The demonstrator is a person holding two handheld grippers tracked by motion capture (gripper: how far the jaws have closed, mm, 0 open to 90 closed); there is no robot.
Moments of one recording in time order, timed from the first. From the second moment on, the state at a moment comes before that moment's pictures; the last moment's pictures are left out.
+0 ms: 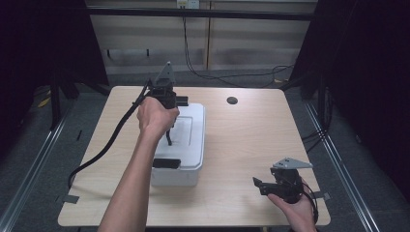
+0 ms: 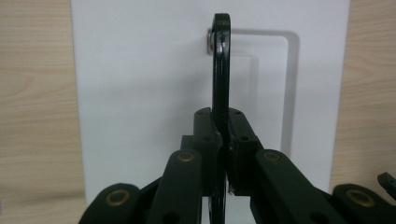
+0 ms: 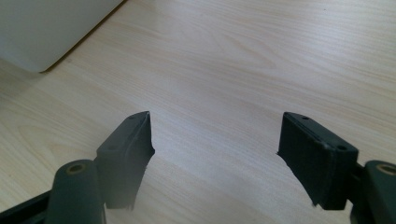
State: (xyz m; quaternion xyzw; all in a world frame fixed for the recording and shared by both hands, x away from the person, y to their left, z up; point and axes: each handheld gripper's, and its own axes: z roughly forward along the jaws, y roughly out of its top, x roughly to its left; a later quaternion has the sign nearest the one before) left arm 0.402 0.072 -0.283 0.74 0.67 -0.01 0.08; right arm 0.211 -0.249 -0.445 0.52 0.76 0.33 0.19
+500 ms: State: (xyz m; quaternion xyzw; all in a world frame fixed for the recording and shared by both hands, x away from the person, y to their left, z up) left arm 0.405 0.080 -0.291 0.73 0.68 -0.01 0.09; right arm 0.211 -0.249 -0.445 0.52 0.76 0.33 0.19
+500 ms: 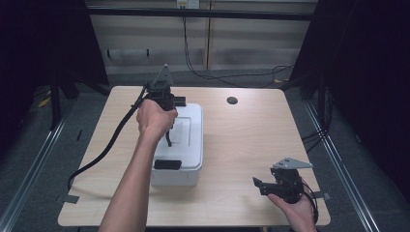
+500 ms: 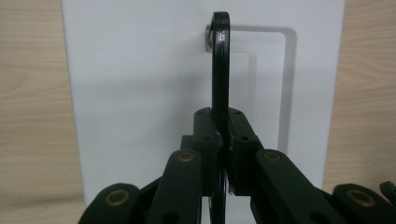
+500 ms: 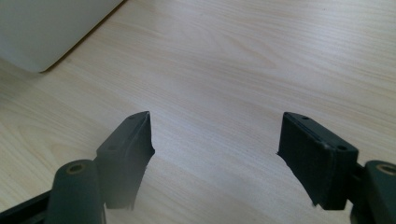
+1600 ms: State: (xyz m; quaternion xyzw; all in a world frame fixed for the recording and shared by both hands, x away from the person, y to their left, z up) left arm 0.416 0.109 -0.310 0.76 0.63 -0.03 0.13; right arm 0.211 -0.249 -0.445 0.52 0.76 0.33 0.19
